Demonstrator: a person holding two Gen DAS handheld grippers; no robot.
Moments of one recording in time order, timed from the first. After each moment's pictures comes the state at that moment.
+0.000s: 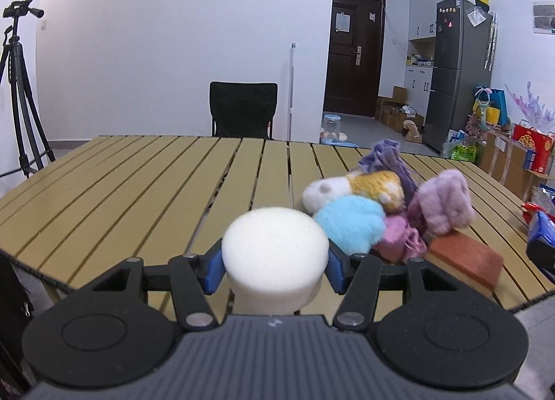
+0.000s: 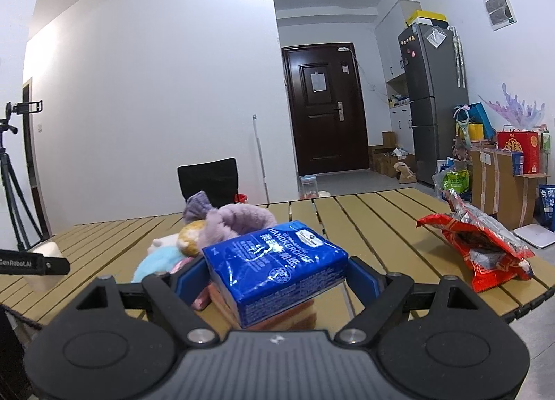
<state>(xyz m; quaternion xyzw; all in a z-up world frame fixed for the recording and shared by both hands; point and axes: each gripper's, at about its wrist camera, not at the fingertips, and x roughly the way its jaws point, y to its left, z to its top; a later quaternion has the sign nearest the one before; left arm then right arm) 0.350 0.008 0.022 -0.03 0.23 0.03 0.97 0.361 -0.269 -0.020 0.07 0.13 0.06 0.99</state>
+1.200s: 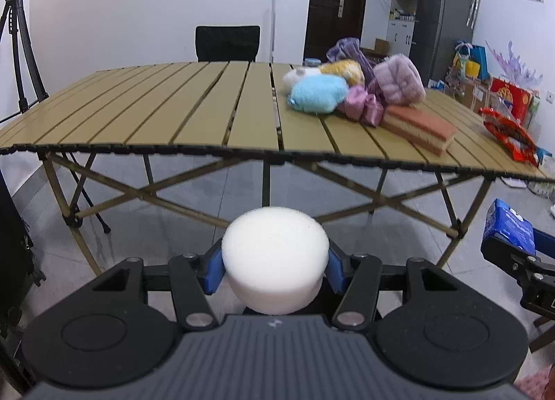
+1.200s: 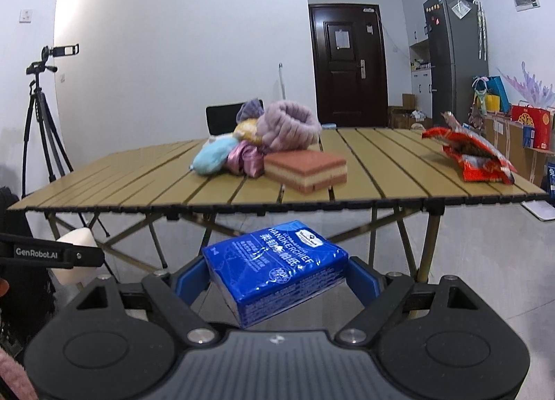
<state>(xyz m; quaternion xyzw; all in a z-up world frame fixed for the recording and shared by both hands) 0.229 0.004 -0.044 -0.03 0.32 -0.01 0.95 0.239 -0.237 -0.078 0.03 0.21 0.10 0.97</state>
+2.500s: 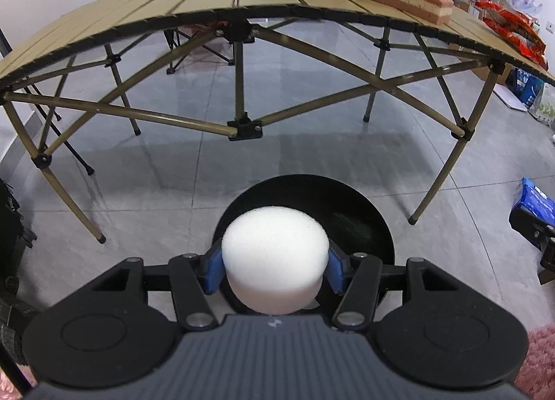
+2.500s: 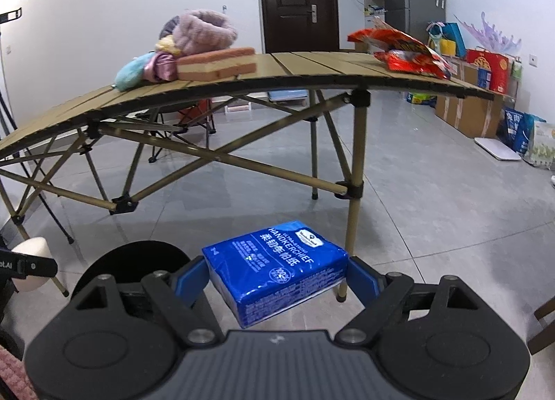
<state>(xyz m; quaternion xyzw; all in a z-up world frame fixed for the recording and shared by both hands) 0.242 -0.028 -0.121 0.01 0.44 -0.03 0.90 0.224 -0.291 -0.154 0.04 0.31 0.01 0.95</state>
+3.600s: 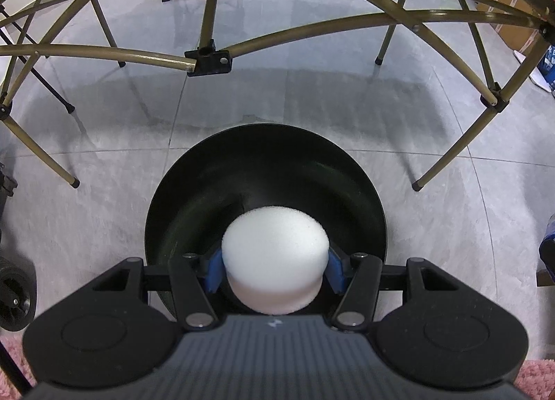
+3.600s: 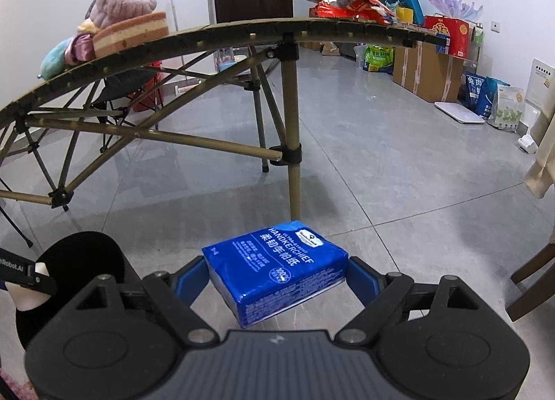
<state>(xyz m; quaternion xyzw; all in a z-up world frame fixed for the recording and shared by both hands) 0.308 -0.070 -0.177 -0.02 0.55 0.00 0.83 0.245 -0.333 -0.189 0.06 0.35 -0.07 0.93</state>
